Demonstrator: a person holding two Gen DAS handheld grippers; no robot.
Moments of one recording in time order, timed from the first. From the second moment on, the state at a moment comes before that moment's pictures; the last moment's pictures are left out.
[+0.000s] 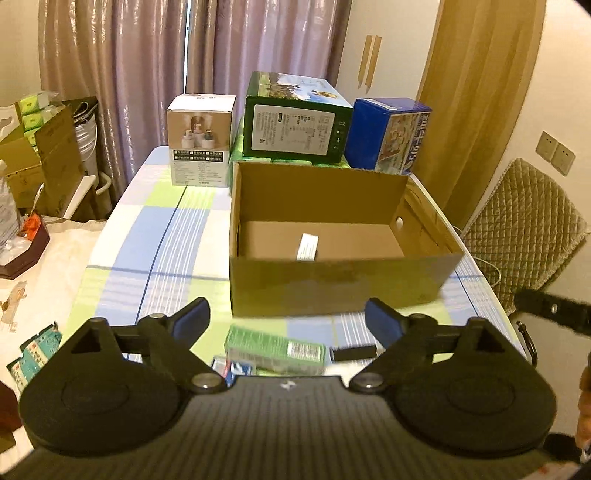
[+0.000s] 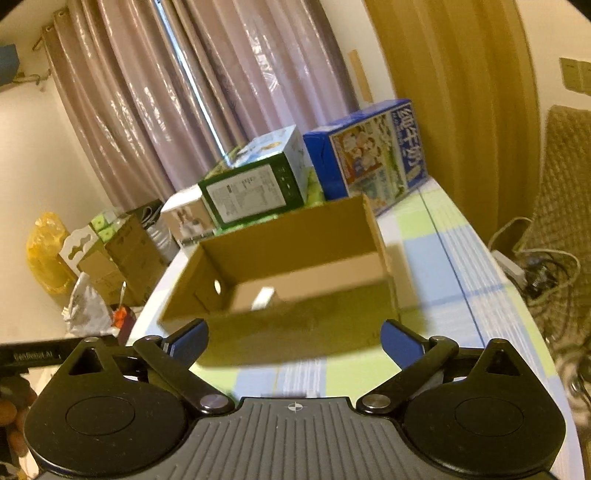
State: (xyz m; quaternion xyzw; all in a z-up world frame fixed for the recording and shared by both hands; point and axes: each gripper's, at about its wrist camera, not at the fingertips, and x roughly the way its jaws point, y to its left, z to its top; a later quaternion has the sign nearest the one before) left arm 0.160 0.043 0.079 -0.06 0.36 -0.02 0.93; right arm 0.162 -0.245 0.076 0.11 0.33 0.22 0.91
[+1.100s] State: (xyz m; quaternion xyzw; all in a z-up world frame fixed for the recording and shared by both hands) left arm 0.066 0.015 0.021 -0.06 0.40 -0.01 0.91; right arm 0.060 -0.264 0.014 0.04 0.36 0.20 0.91
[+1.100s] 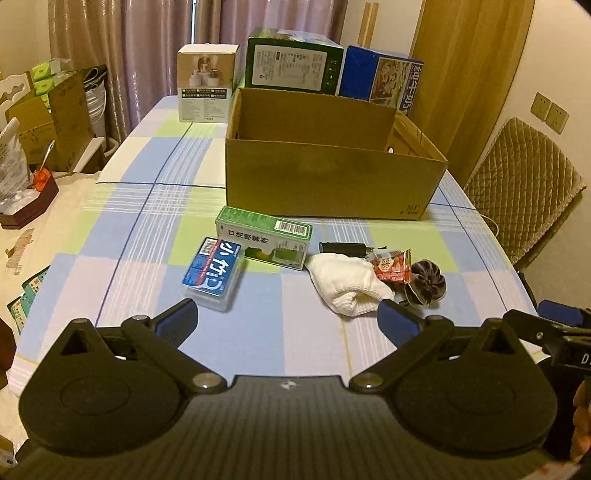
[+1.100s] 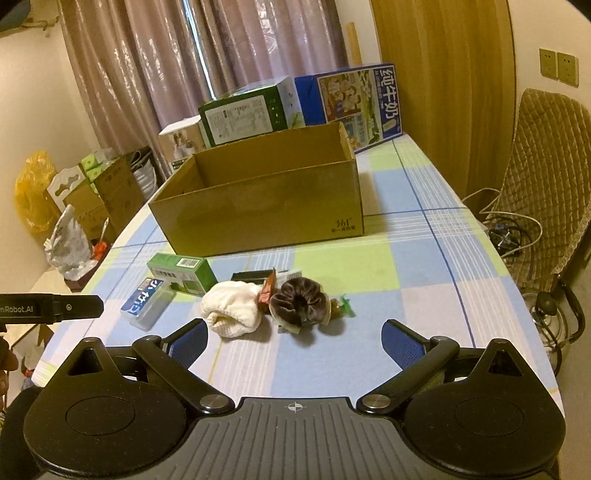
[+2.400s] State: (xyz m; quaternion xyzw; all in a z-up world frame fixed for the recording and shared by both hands) left arm 0.165 -0.014 -0.059 -0.04 0.46 -0.05 0.89; right arm 0.162 -0.223 -0.067 -0.05 0.40 0.26 0.88
